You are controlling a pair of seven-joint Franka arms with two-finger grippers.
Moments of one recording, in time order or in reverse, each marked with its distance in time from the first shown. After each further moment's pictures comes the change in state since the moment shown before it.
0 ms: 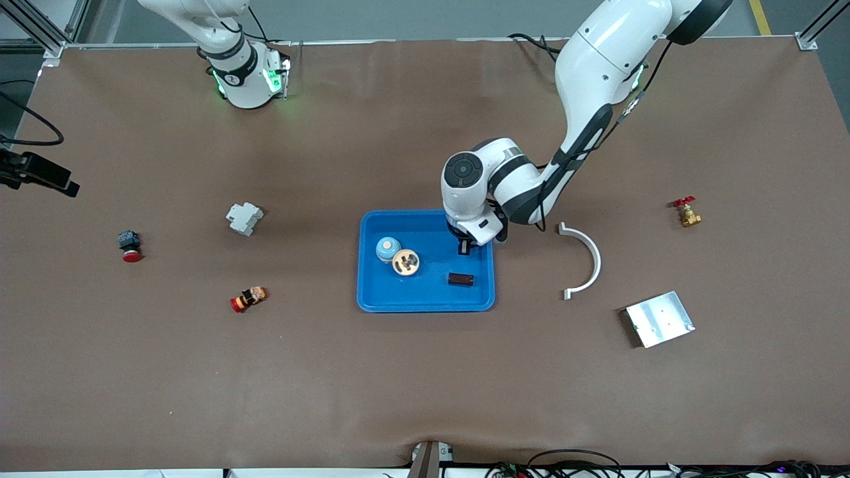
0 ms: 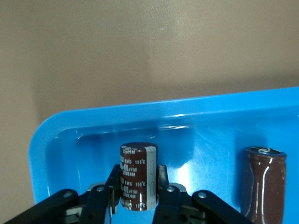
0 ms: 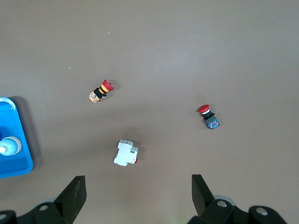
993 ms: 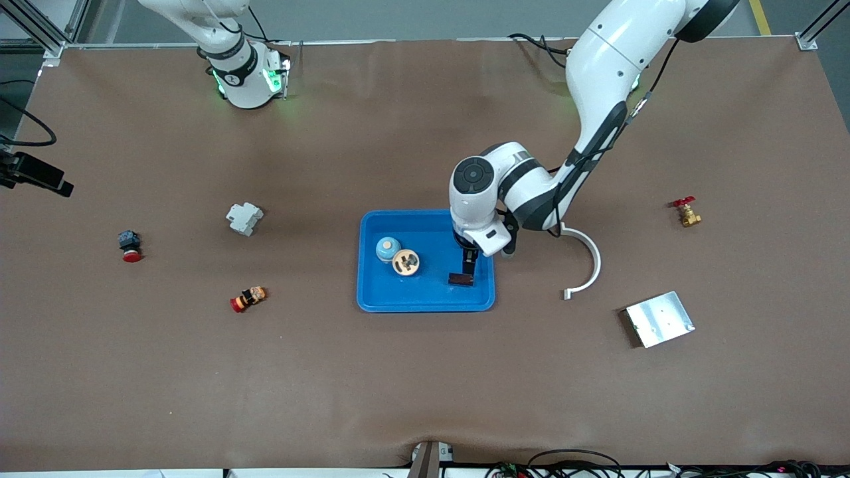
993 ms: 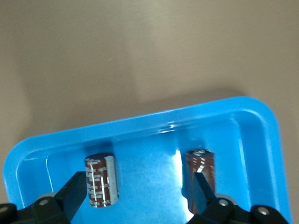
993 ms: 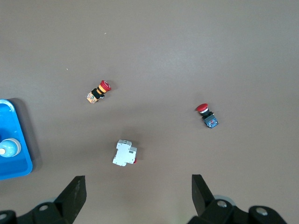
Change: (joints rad) left arm 0.035 -0.036 0.006 0.049 0.006 -0.024 0.168; right arm -0.021 0.000 0.000 -0.002 0.008 0.000 -0.004
